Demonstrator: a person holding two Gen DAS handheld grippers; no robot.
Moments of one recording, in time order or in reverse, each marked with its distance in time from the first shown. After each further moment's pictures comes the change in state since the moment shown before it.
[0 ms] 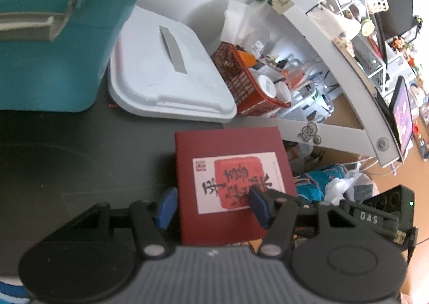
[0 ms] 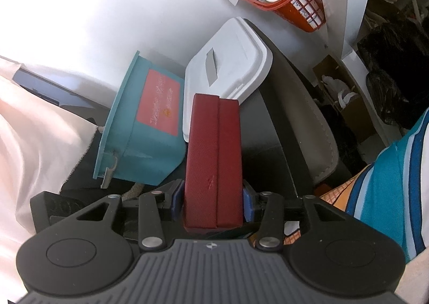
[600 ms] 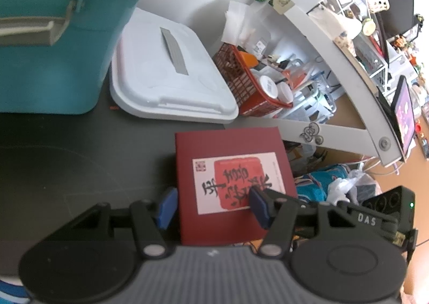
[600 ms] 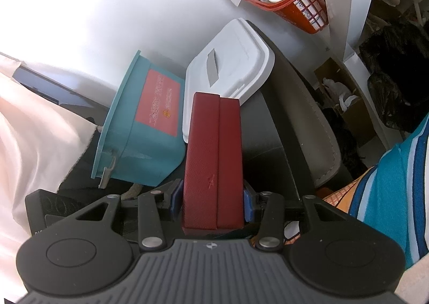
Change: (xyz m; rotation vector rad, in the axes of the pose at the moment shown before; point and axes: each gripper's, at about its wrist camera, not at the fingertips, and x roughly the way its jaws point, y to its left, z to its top) left arm -0.001 -0.002 0.001 0.005 -0.004 0.020; right arm 0.004 -0.001 -0.001 -0.012 -0.003 0.006
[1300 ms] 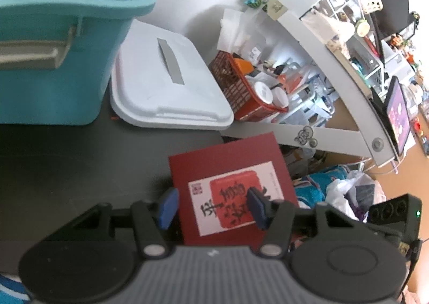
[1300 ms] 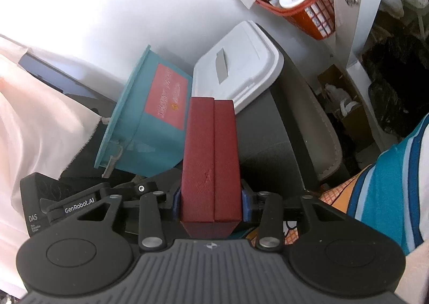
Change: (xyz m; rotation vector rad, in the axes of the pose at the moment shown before) left arm -0.018 -0.009 0.002 0.023 -0.027 0.005; right arm -0.016 0.016 -0.009 -0.061 -0.022 -0.018
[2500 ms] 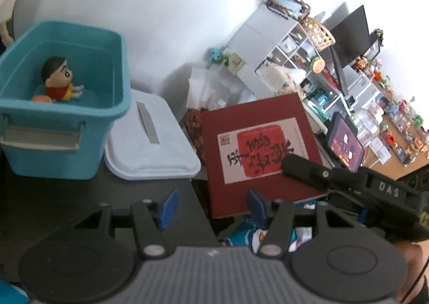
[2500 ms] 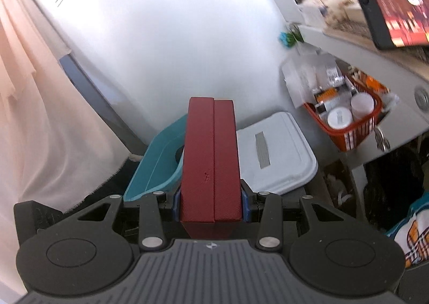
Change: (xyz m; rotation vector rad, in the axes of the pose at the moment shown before) left arm -0.096 -0.031 0.009 0.082 -0.198 -0.055; right arm -0.063 0.129 0.025 -0.284 -0.232 -0.087
